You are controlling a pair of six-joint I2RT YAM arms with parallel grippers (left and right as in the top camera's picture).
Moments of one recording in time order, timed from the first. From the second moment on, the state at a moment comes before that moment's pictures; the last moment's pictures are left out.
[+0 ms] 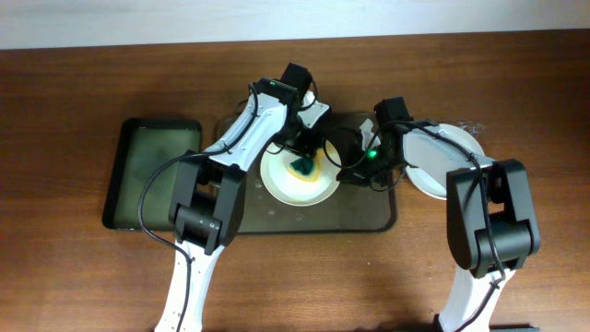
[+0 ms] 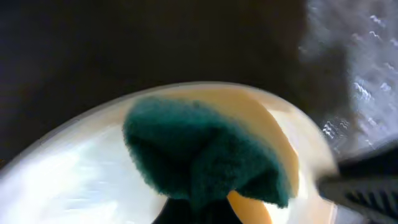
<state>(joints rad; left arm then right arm) -0.45 2.43 2.04 -1.03 0.32 0.06 0.17 2.03 1.26 -0.65 -0.64 0.39</state>
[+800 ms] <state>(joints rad) -0.45 2.43 2.05 -1.38 0.48 0.33 0.17 2.03 1.27 -0.65 -0.65 0.38</state>
